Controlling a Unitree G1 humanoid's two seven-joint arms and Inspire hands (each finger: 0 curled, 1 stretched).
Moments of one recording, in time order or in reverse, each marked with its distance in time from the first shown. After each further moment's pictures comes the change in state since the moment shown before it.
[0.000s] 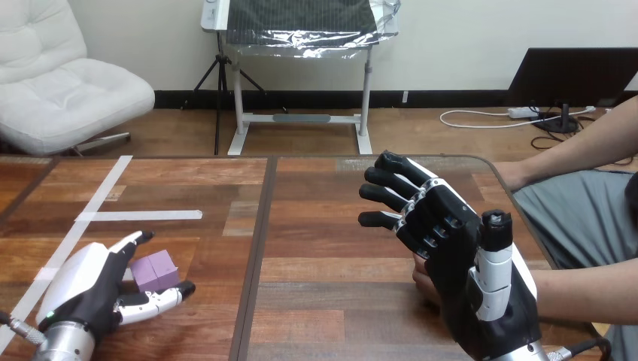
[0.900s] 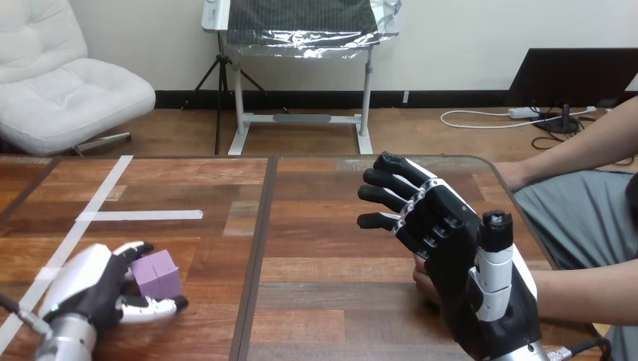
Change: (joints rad) left arm -0.085 0.016 -0.049 0.107 0.017 0.052 -0.006; right arm 0.000 0.001 -0.001 -0.002 0.002 0.000 0.006
